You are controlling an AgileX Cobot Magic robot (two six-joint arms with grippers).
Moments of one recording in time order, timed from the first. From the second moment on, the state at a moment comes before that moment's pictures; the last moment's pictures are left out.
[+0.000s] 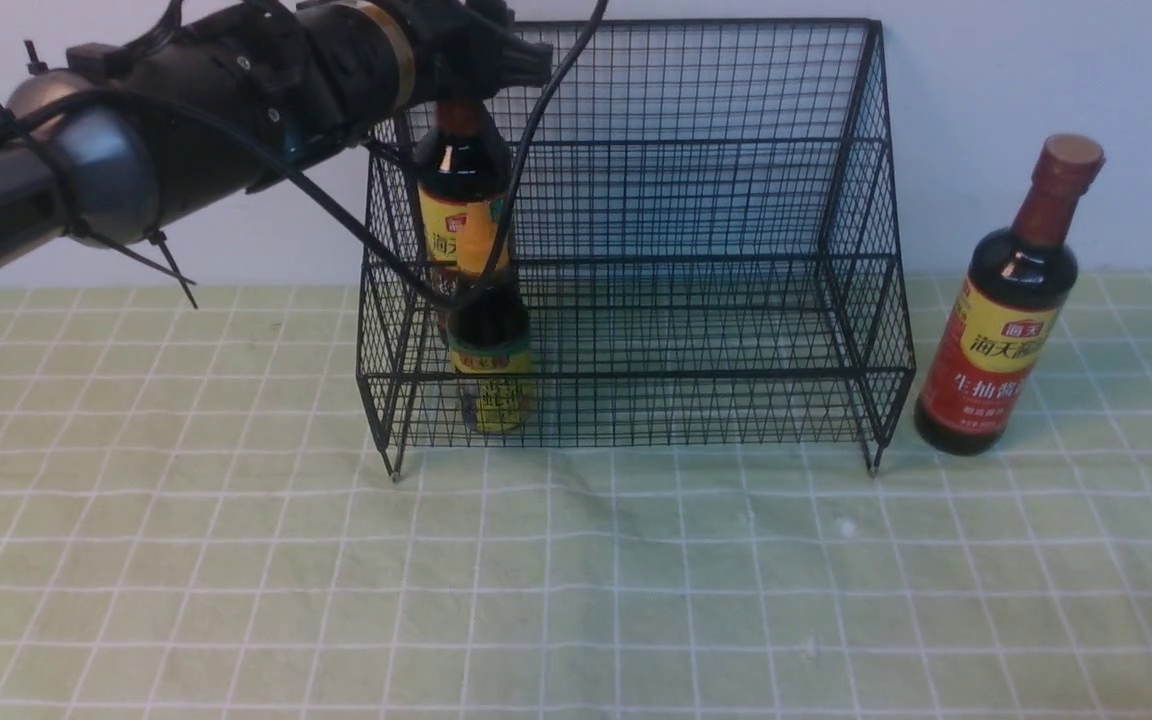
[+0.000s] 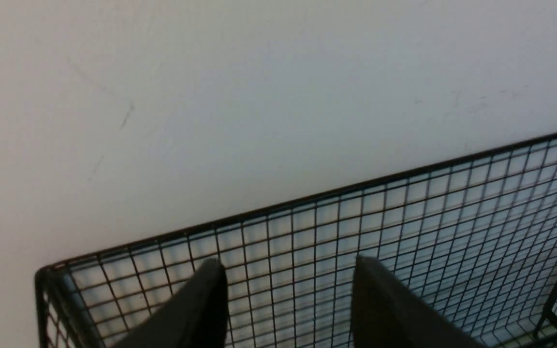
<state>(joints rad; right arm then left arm) -0.05 -0.01 0.02 -0.02 0.39 0.04 -0.35 1.87 -1.56 1.03 0.00 -1.02</state>
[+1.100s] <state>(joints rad) -0.05 -0.01 0.02 -0.02 0.39 0.04 -0.35 1.37 -1.57 0.47 1.08 -0.30</state>
